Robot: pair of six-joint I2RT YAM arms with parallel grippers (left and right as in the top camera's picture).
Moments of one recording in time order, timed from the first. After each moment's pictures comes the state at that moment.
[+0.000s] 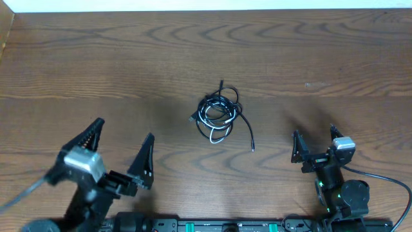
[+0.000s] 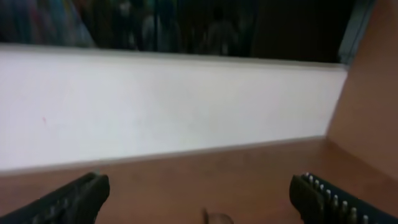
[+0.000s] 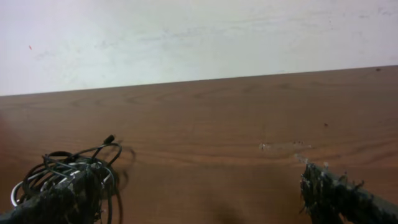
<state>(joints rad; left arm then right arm) -0.03 0.40 1.05 -0.64 0.35 -0.14 0.13 0.01 0.01 -0.07 -0.06 0.17</state>
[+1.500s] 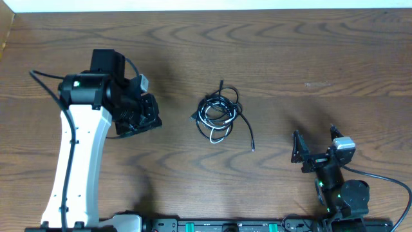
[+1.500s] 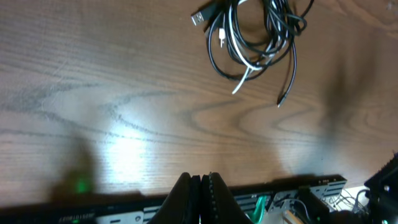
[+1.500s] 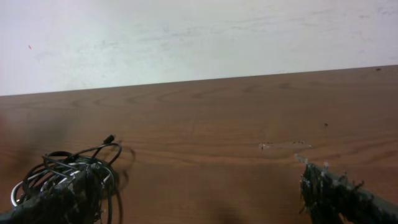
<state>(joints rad) -0.03 1.44 1.44 -1.45 0.40 -0.28 0.13 0.01 0.01 -0.07 -0.06 0.17</state>
